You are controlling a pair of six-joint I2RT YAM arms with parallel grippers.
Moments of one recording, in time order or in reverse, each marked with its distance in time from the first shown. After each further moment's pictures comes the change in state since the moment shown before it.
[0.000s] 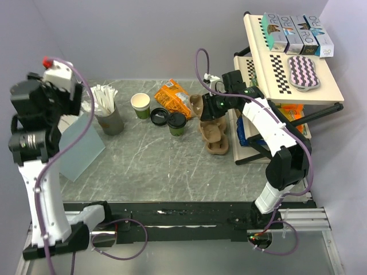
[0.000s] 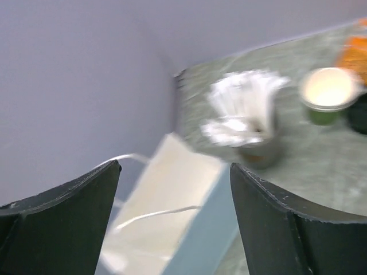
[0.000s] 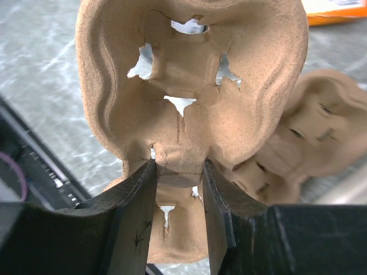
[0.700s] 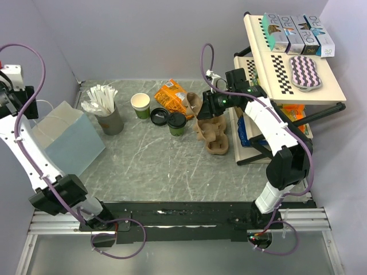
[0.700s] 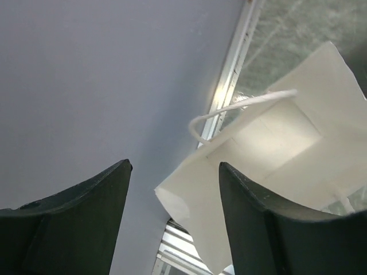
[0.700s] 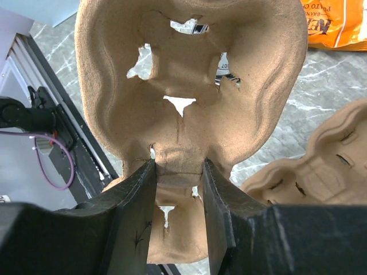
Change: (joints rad) left arm 0.533 0.425 0.325 -0.325 0.036 0.023; right arm -0.029 0.000 0.012 0.024 -0.229 0.042
